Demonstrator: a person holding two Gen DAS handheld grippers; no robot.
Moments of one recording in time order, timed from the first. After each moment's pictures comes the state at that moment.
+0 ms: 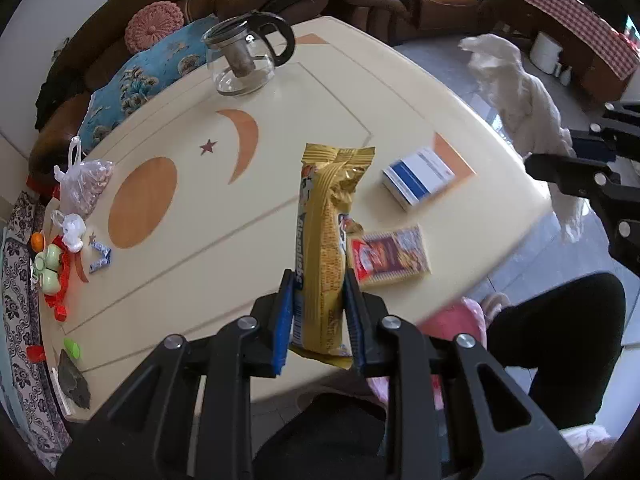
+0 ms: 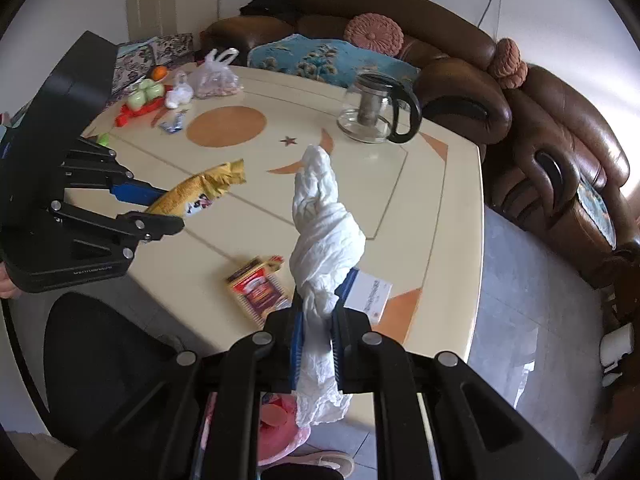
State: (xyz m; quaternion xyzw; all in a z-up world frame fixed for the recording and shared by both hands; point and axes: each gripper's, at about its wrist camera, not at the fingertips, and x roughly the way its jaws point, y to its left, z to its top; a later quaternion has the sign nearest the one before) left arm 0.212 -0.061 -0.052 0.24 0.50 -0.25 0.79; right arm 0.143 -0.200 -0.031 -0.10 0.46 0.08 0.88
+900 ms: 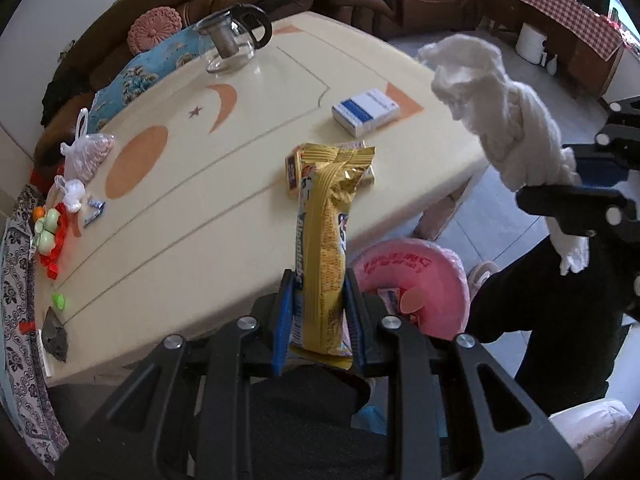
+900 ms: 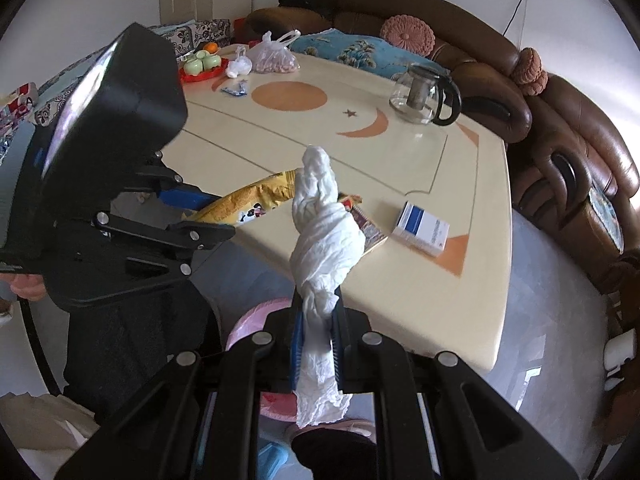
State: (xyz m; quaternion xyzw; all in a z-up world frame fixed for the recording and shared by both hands) left arm 0.084 -0.032 -0.082 0.25 0.48 -0.24 0.80; right arm 0.027 -0.133 -0.051 -0.11 0.47 0.11 0.87
